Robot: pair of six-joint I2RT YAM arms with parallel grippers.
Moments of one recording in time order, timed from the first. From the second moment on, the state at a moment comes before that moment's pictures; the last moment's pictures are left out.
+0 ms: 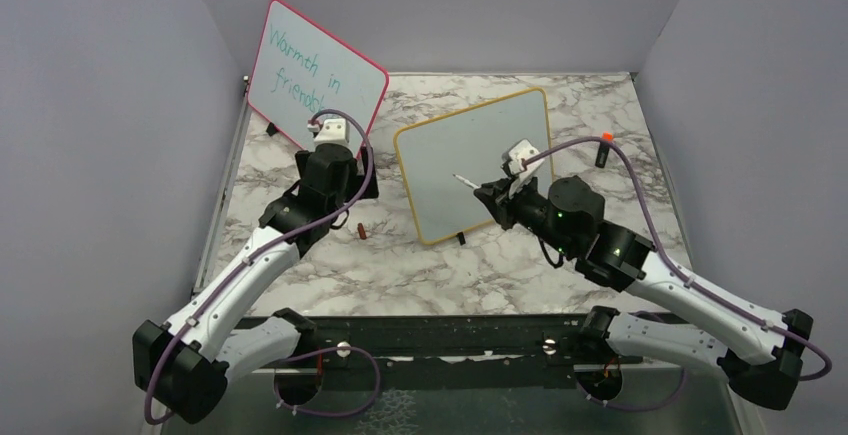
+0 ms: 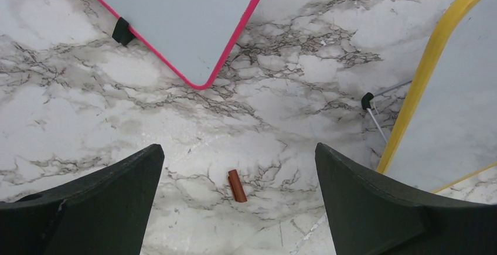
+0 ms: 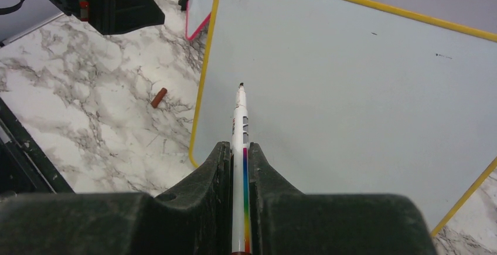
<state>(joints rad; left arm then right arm) -0.52 1.00 0.88 -0.43 -0.40 -0.35 0.95 0.85 0.86 -0.18 0.21 -0.02</state>
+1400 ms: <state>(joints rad) -0.20 1.37 1.04 0.07 0.66 -0.37 0.95 1.09 1.03 -0.17 0.31 0.03</state>
